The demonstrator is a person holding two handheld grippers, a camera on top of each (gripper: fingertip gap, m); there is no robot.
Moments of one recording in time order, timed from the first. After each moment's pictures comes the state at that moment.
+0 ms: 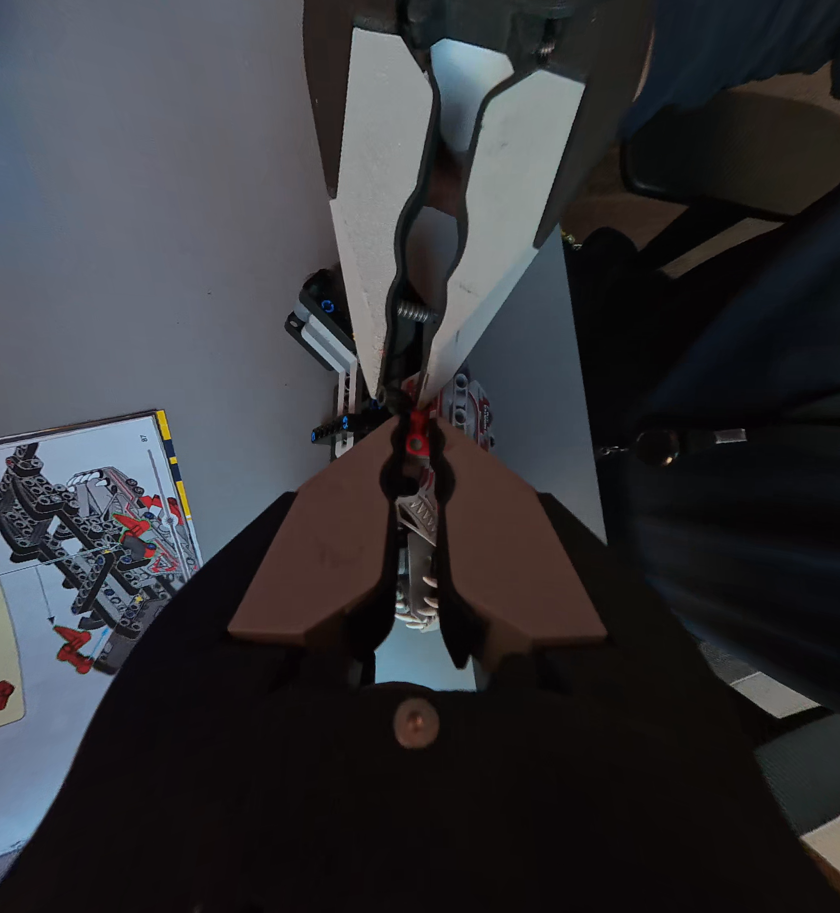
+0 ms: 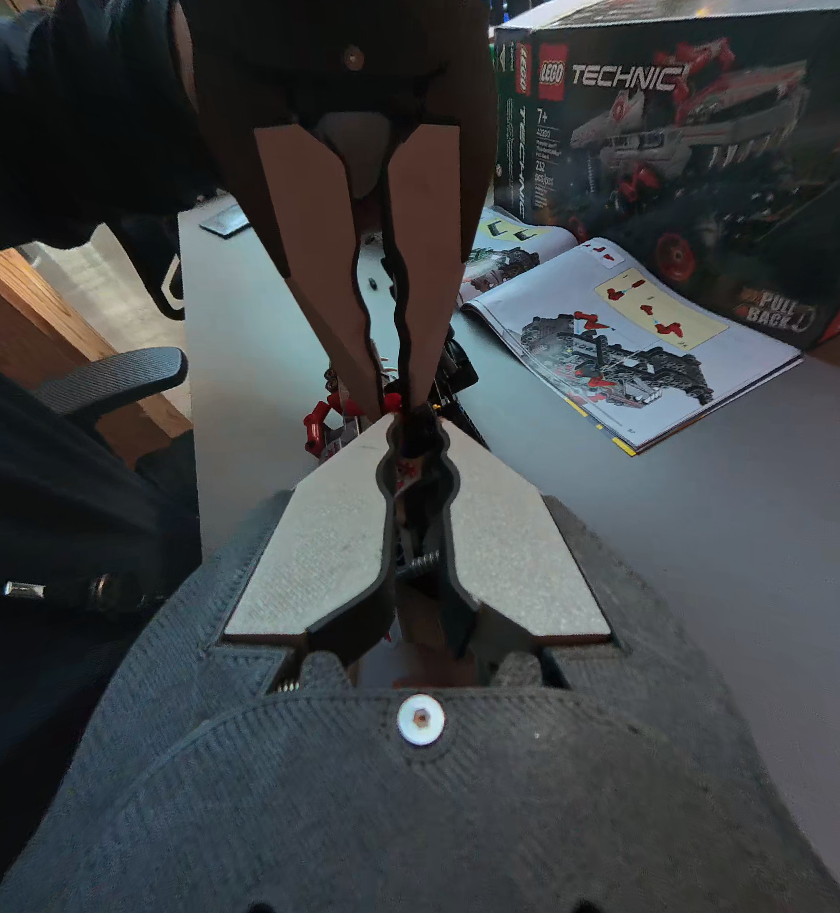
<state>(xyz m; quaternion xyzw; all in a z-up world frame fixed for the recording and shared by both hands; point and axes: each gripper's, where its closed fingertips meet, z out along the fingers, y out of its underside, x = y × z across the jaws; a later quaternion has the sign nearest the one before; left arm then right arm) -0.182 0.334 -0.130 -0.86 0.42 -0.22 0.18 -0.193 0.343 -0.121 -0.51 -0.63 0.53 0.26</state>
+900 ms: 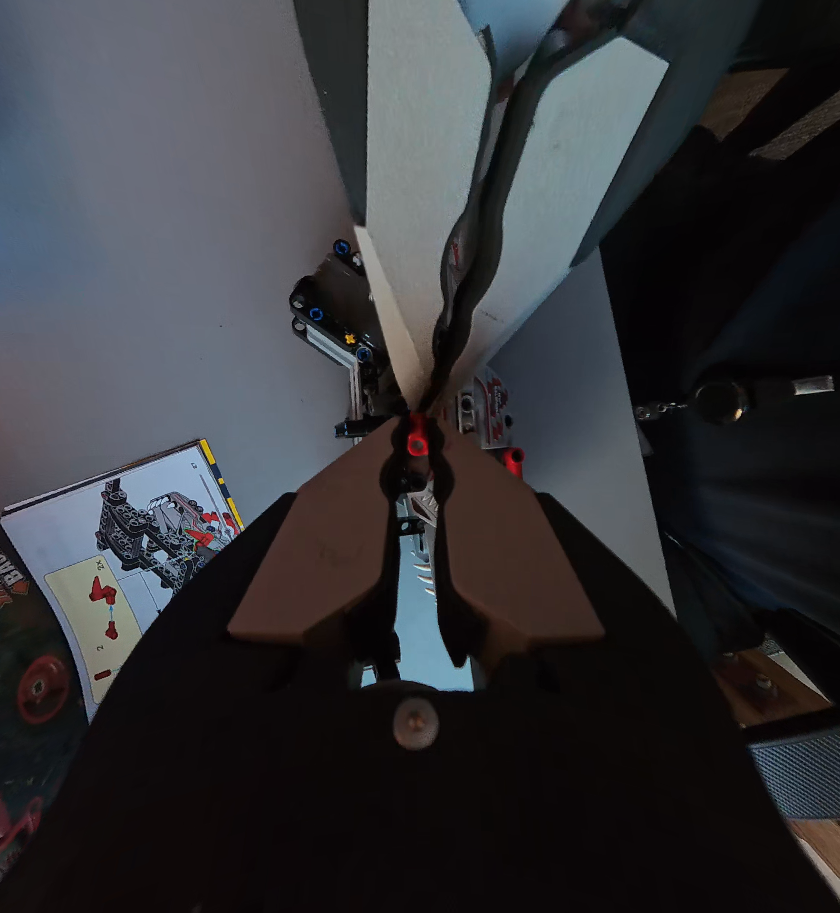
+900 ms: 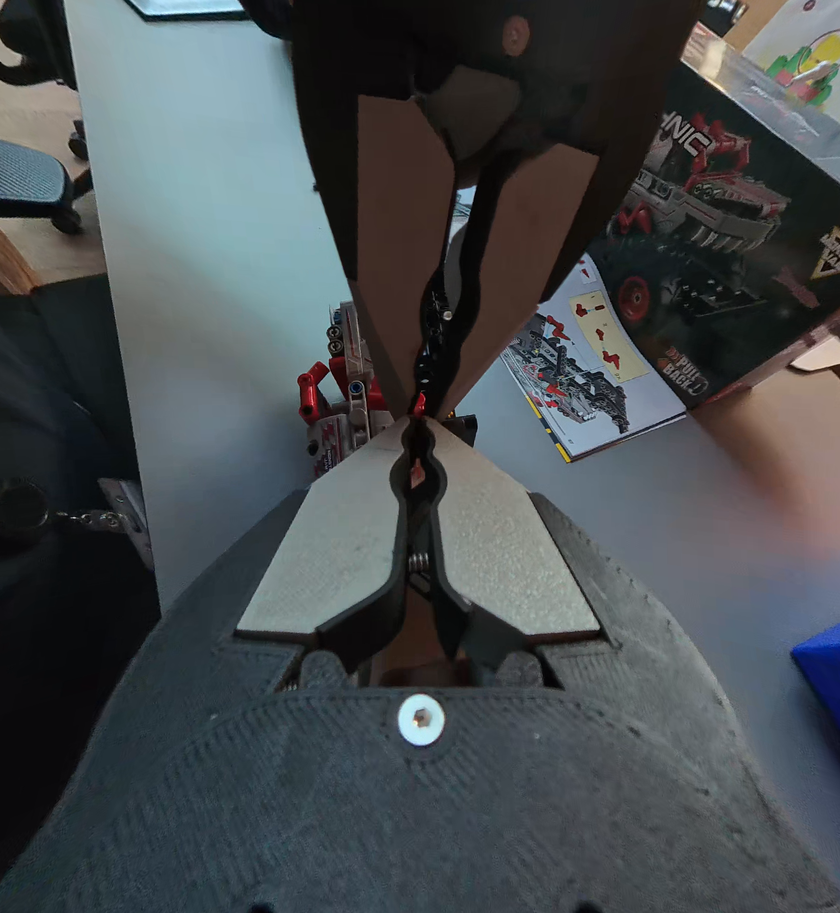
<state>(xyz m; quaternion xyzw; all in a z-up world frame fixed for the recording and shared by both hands) -0.171 0.335 -0.131 -0.84 0.50 -0.12 0.16 -0.178 0.334 -0.117 -0.44 -0.74 0.37 0.35</state>
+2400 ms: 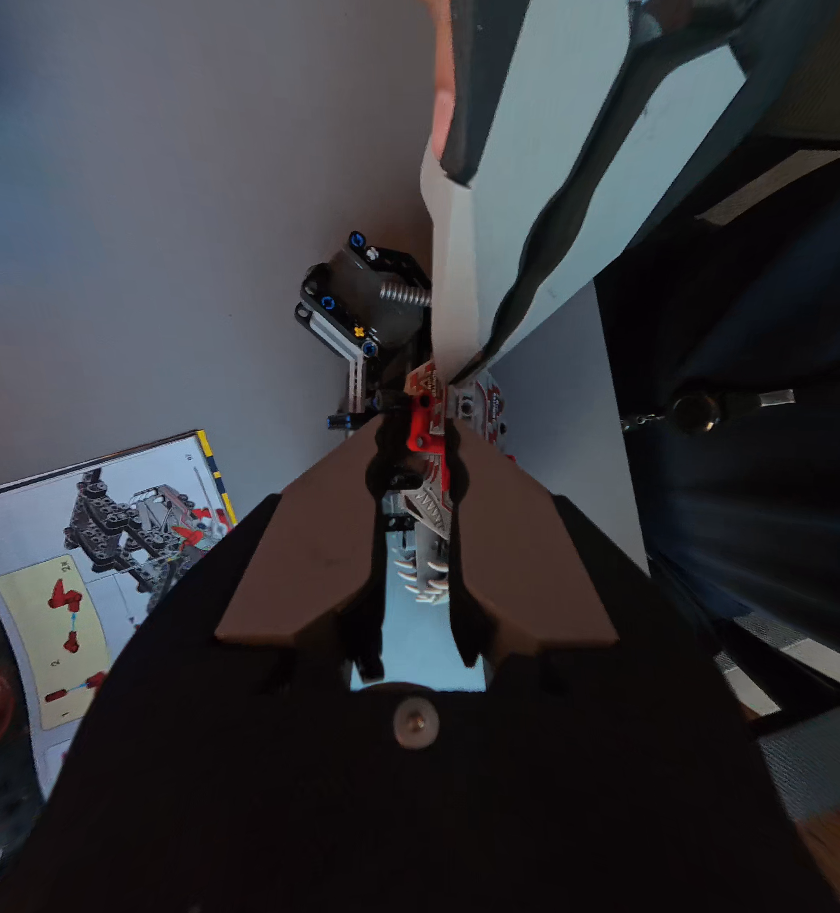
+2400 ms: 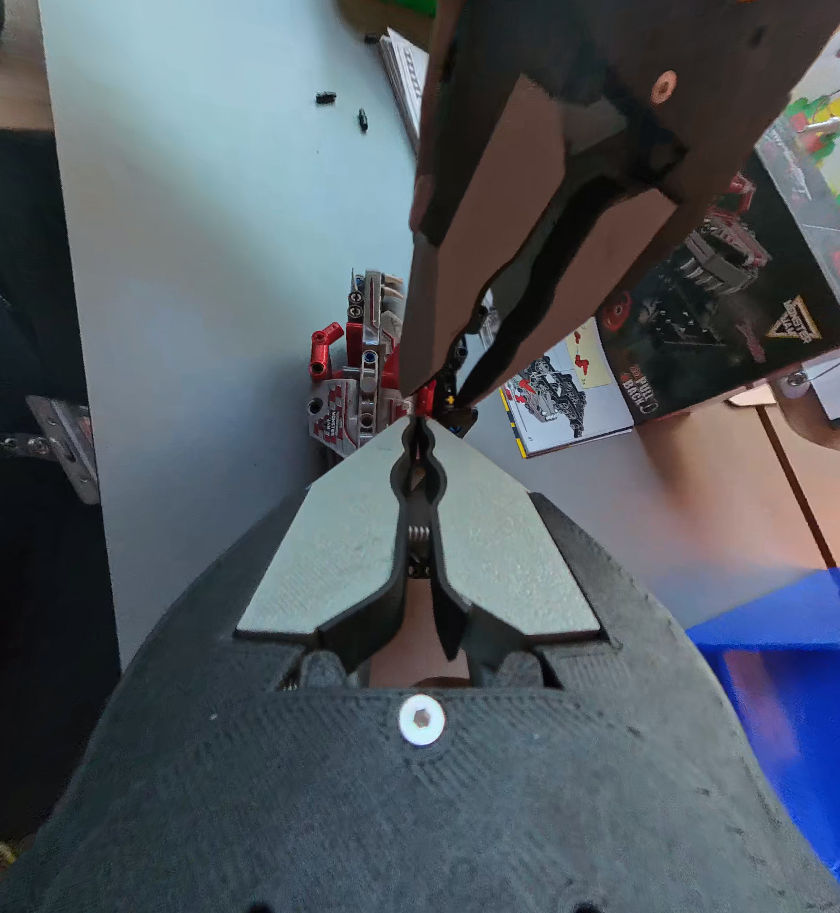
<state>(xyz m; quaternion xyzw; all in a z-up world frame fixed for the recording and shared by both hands) -0.182 0.344 -0.127 -0.85 0.47 -0.18 0.17 -0.176 0.340 -0.114 -0.39 -0.80 0.27 0.37</state>
